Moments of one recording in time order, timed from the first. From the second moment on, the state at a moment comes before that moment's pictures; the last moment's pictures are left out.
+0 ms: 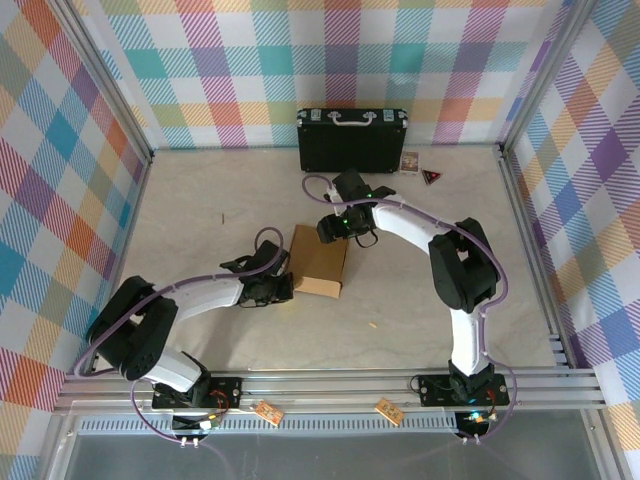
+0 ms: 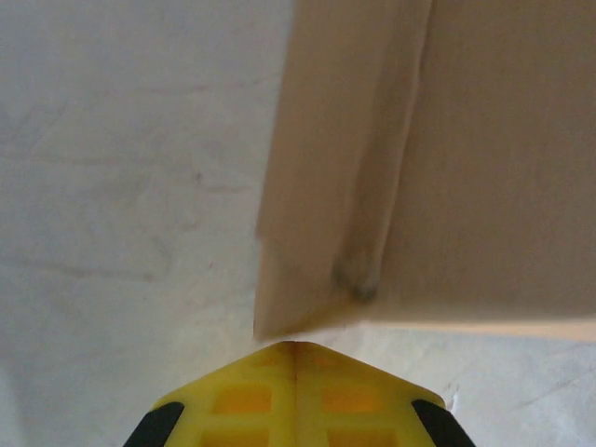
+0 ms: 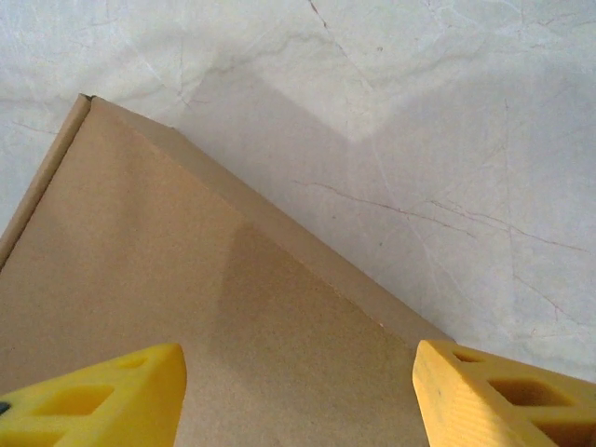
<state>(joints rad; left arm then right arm) -0.61 1.49 0.70 -0.31 0.07 -0.70 0.59 2.00 1.53 -0.62 -0.17 0.20</state>
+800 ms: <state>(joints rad) -0.49 1.46 0.64 -0.18 0.14 -0.64 0.57 1.76 1.30 -0.64 -0.31 0.21</state>
